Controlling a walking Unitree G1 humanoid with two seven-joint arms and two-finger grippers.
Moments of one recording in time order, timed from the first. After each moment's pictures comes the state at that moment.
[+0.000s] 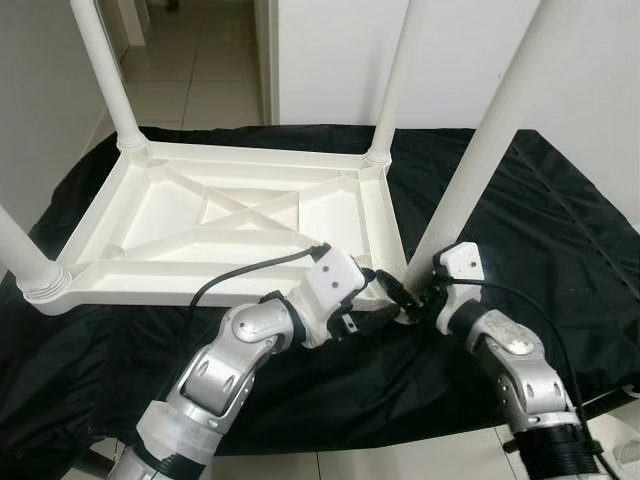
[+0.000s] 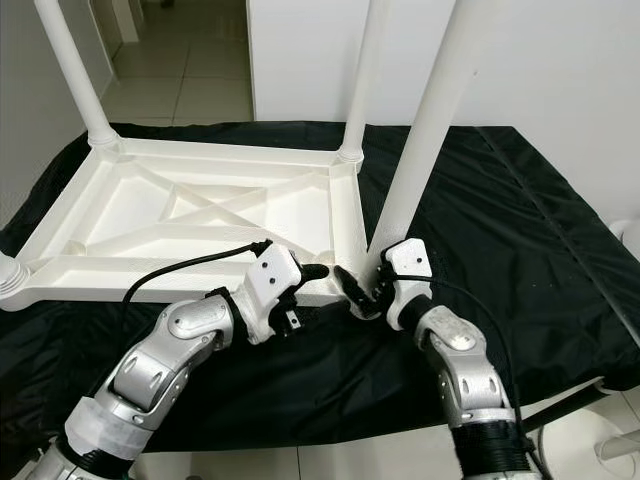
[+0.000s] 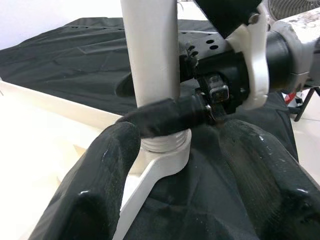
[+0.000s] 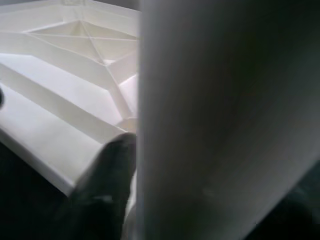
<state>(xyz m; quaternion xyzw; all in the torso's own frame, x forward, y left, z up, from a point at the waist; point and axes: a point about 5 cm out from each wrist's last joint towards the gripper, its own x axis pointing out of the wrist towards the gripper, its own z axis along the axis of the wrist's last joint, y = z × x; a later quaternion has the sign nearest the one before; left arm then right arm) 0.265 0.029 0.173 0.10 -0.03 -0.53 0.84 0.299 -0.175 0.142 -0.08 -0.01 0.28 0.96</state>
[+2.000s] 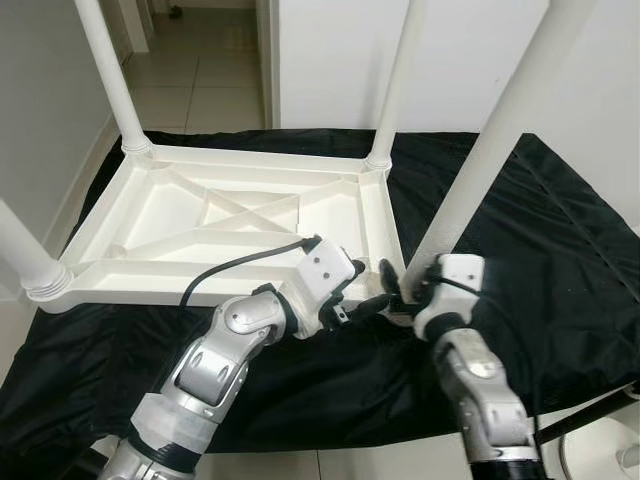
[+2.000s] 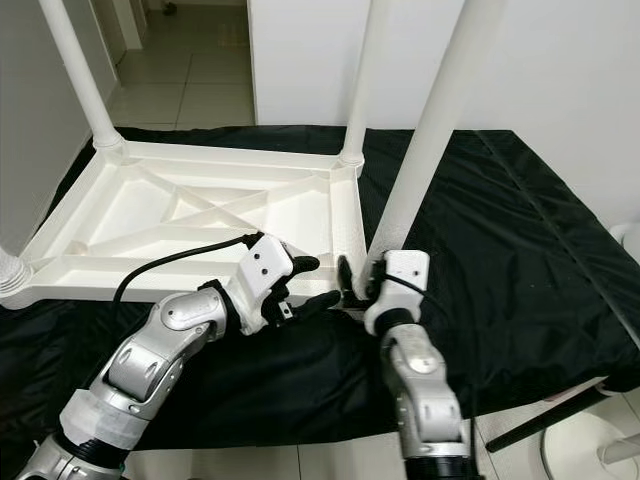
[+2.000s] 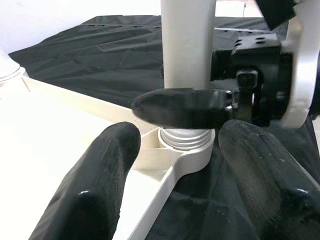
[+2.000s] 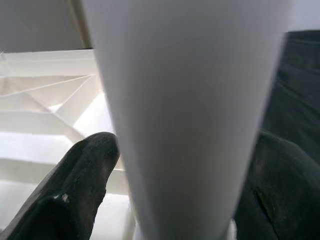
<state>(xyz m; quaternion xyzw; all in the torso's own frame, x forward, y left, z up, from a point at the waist) 0.275 0.040 0.174 0.11 -0.03 -0.51 0.85 0.277 -0.152 0.144 0.03 -0.03 0.10 0.99</state>
